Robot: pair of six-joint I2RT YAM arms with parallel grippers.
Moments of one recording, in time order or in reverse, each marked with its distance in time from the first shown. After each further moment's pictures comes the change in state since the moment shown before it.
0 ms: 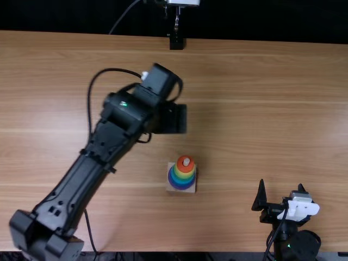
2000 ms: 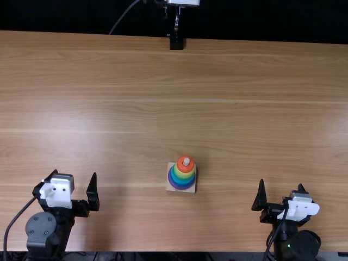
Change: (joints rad) left arm 0.464 -1.551 -1.727 0.971 -0.023 0.480; right arm 0.000 0.000 0.000 0.000 0.000 0.000
